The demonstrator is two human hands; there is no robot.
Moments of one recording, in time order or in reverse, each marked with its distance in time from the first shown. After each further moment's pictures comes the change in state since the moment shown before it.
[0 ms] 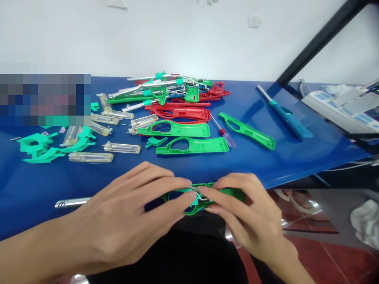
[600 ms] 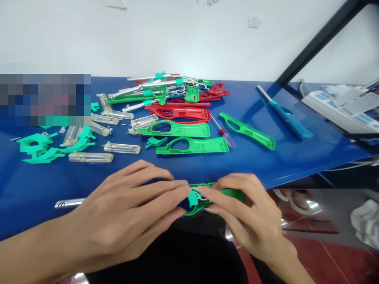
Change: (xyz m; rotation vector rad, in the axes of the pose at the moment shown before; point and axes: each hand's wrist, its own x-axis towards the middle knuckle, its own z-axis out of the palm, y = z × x) left_hand -0.001 0.001 0.000 0.030 0.077 -0.068; right_hand 0.000 0.000 0.001 0.009 0.017 0.005
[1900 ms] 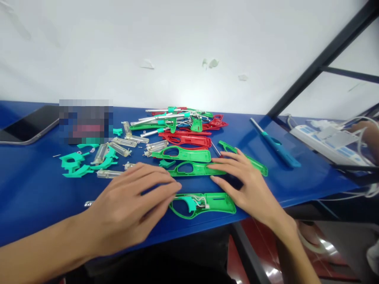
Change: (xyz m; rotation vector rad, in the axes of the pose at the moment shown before) left_hand 0.011 -0.013 -0.017 0.120 0.204 -0.037; right_hand 0.059 0.066 -0.013 -0.107 -0.131 0.100
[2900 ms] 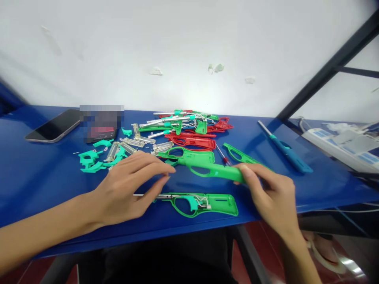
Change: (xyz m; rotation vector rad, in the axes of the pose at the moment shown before) left_hand 0.002 -0.017 -0.009 0.017 0.055 -0.029; right_hand -0.009 -0.010 -0.010 0.159 0.320 0.176
